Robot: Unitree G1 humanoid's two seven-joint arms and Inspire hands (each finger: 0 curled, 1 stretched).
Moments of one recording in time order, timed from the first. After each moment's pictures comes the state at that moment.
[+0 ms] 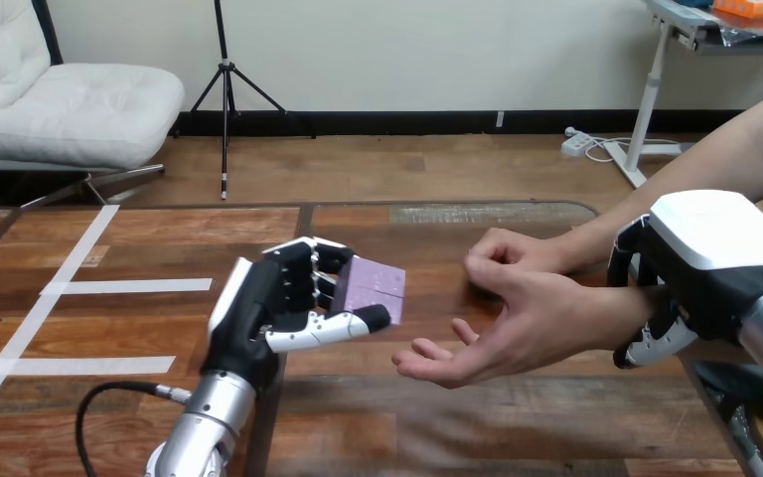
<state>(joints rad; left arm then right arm) -0.42 0.09 0.09 1.12 -0.03 -0.82 -0.30 -0.07 -0.68 0.05 -0.29 -0.89 0.16 0.46</state>
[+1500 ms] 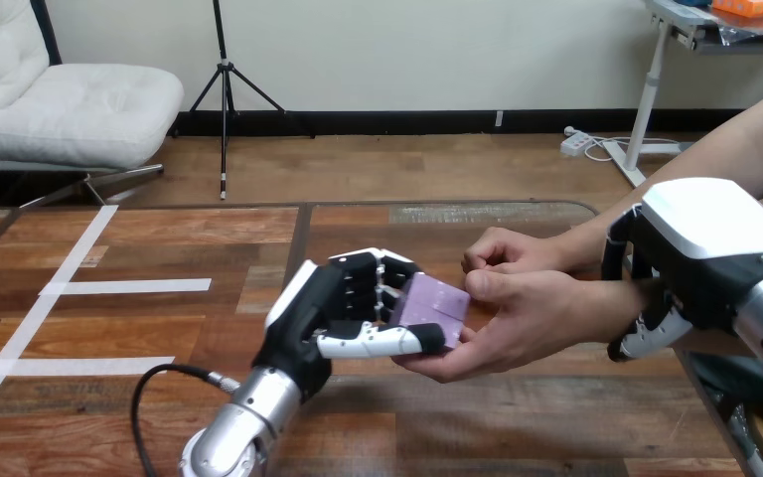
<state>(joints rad) -0.42 0.03 0.04 1.05 -0.03 -0.71 -0.43 -0.10 -0.68 0.05 -0.31 -0.89 0.16 0.49</state>
